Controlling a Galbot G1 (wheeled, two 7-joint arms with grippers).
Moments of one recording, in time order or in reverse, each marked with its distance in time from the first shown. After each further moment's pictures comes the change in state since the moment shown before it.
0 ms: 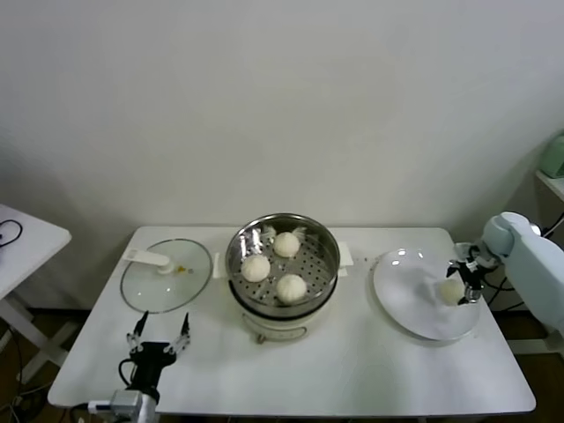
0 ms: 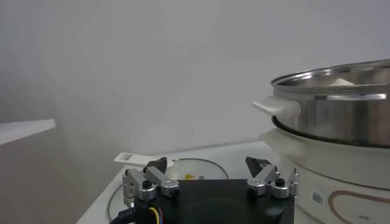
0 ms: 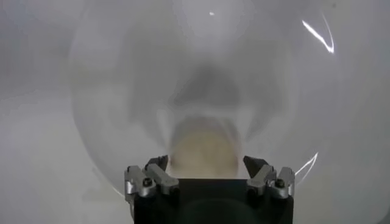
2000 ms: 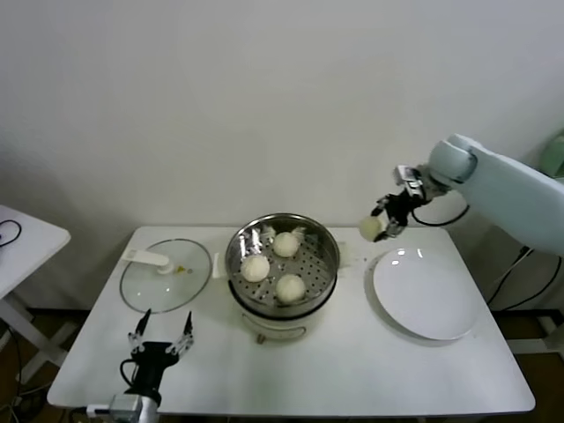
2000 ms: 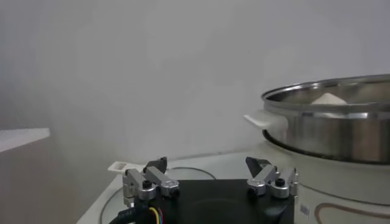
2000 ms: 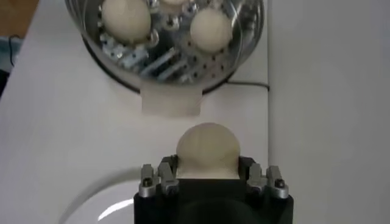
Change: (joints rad) left arm 0.029 -0.004 0.016 -0.050 -0.010 -0.011 0.004; right arm 0.571 0.019 -0.694 0.398 0.819 -0.333 0.037
